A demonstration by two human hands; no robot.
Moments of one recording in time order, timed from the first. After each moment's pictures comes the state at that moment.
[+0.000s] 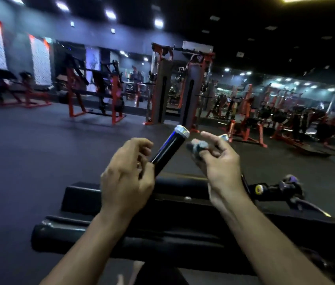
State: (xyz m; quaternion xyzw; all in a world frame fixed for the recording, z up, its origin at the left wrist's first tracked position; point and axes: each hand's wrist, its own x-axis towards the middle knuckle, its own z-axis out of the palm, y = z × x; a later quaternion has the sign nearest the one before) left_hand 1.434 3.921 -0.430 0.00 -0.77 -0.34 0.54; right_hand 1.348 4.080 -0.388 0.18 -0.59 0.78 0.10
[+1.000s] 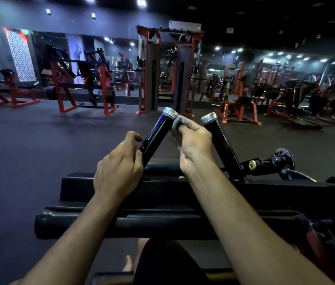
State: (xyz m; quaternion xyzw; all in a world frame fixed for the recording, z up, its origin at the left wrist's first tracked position) left_hand 1.429 3.914 -0.430 0.09 -0.89 -0.25 0.38; right_hand 1.344 4.038 -0.380 0.07 -0.47 0.88 0.02
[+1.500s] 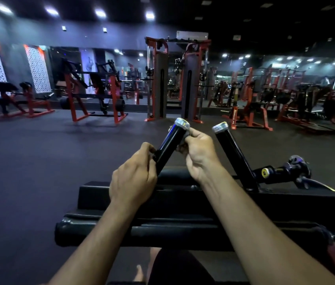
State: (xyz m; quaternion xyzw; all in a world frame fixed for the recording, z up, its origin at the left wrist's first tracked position) left_hand 1.432 3.916 -0.428 0.09 -0.89 -0.24 0.38; right_hand 1.326 4.031 -0.385 0.15 -0.53 0.84 -0.01
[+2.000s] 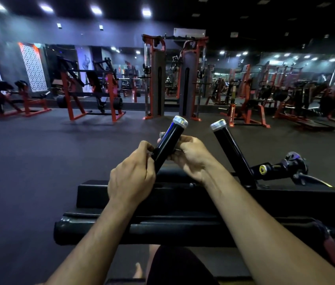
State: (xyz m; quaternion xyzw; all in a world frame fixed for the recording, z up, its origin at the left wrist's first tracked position) left_hand 1.430 3.913 -0.428 0.08 -0.89 -0.24 0.38; right_hand 1.324 4.033 -0.397 0.21 -0.53 0.81 -0.15
